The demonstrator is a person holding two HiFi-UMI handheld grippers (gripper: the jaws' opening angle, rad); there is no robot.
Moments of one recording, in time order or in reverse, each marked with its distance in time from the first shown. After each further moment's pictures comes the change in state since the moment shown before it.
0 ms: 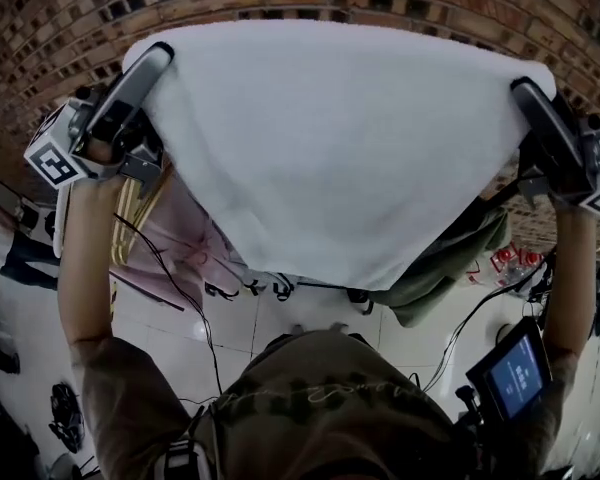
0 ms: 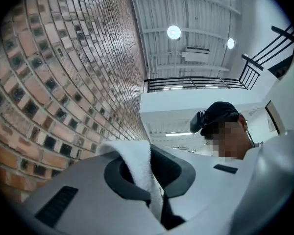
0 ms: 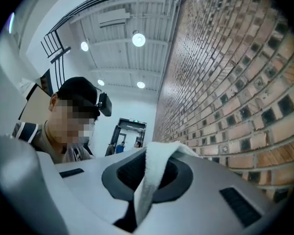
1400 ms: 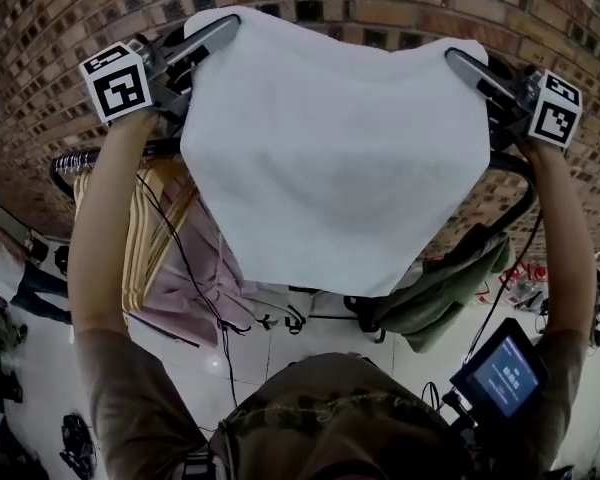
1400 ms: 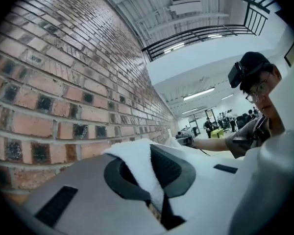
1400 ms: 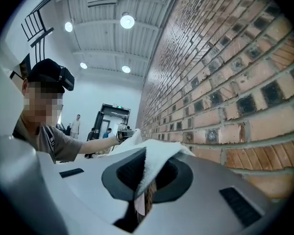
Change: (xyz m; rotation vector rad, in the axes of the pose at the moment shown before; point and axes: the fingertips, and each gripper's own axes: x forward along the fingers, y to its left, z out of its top) left arm 0.061 0.141 0.013 0.318 0.347 0.247; right arm 0.031 -0.146 -0.025 0.042 0.146 -0.186
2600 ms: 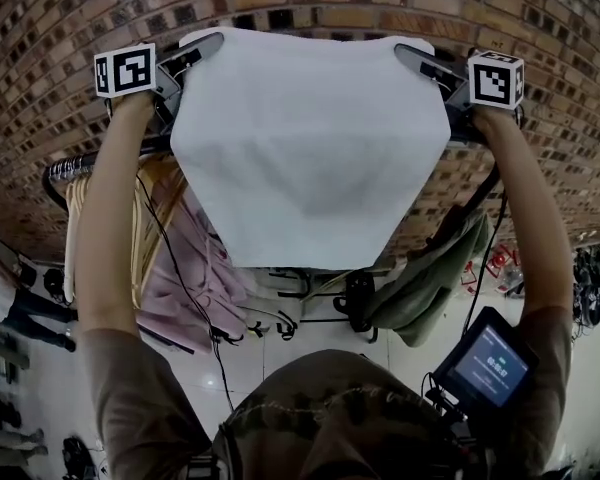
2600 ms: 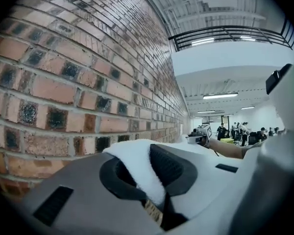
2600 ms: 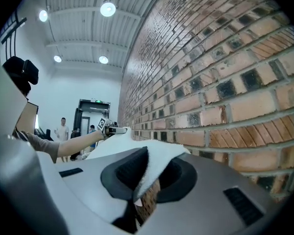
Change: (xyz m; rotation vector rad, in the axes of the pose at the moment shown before) left arm 0.005 0.040 -0.043 -0.240 0.145 0.123; right arm 0.006 -0.023 -0.025 0.125 0.105 -0.220
